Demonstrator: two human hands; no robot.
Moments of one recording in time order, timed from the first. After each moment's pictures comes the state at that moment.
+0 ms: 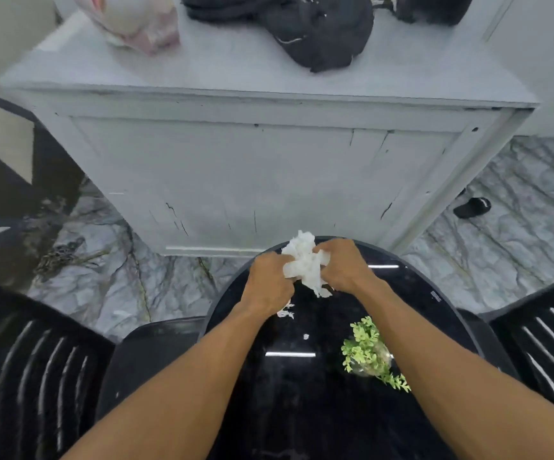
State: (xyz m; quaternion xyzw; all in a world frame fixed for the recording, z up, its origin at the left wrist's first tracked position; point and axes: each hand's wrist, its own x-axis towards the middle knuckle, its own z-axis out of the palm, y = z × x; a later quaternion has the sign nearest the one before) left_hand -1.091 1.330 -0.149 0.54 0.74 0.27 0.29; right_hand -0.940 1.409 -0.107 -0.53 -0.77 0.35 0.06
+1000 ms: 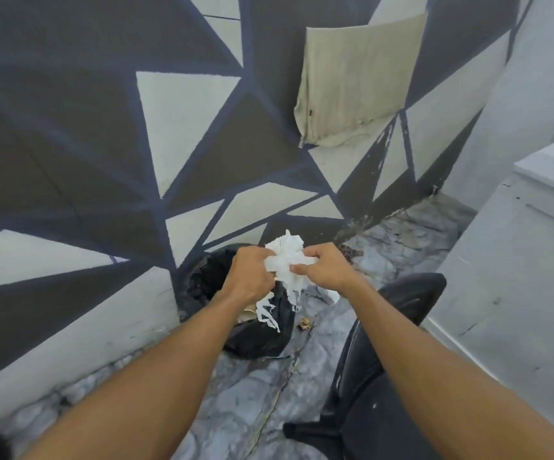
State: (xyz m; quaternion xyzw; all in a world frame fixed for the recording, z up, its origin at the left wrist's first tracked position) left_hand -1.547 0.718 -0.004 0.14 0.92 0.35 0.05; right_hand -1.527 0.901 -0.008 -0.08 -0.86 0.50 -0.05
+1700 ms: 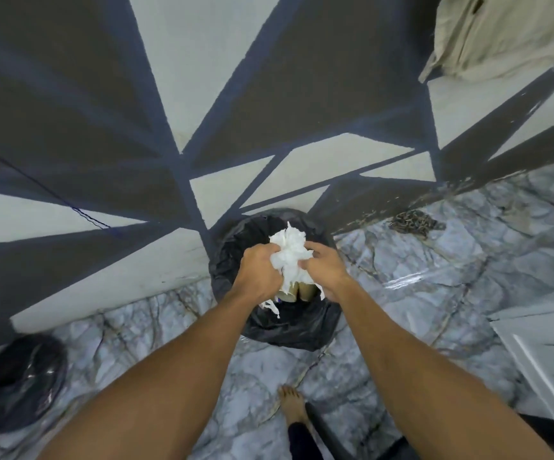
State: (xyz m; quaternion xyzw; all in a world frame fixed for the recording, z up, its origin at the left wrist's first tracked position) left_hand -1.771 0.670 -0.157 -0.04 0.92 0.37 0.11; right_hand -1.790 0.820 -0.183 -0.19 -0.74 0.60 -0.24
